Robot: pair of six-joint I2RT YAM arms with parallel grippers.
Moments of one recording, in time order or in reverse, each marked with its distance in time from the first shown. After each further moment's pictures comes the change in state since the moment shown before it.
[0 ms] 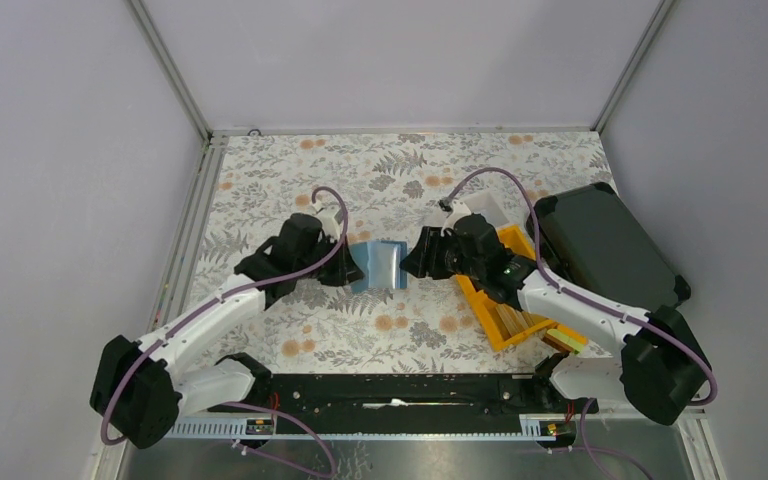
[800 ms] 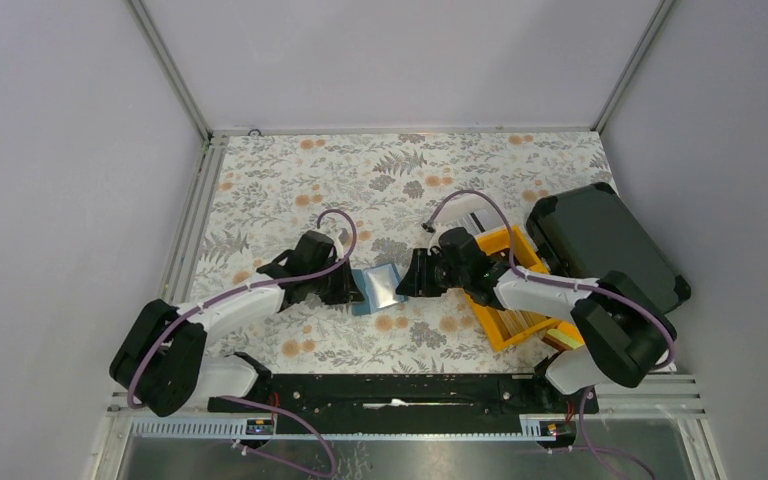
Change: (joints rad) left arm 0.003 0.168 -0.201 0.154 0.024 -0.165; right arm 0.002 0.195 -0.090 0.141 -0.156 0.024
